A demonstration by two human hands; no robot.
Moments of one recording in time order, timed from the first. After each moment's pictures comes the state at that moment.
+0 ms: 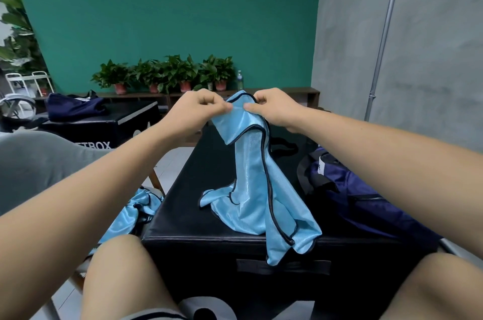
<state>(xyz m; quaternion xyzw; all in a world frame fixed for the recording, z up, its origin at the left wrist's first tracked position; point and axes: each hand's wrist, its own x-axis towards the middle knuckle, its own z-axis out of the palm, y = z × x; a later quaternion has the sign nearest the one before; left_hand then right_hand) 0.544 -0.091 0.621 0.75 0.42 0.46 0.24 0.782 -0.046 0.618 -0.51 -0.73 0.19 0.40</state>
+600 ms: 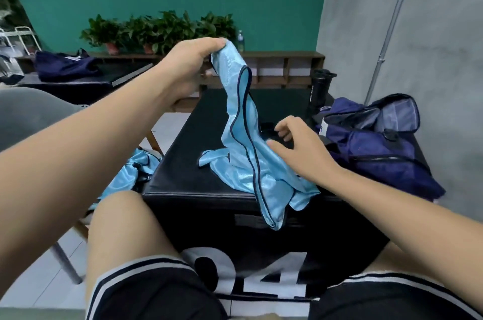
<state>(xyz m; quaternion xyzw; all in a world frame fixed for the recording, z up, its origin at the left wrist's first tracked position) 0.551 -0.060 0.615 0.61 0.37 0.52 0.46 0.817 -0.149 0.456 -0.54 -0.75 0.06 0.39</state>
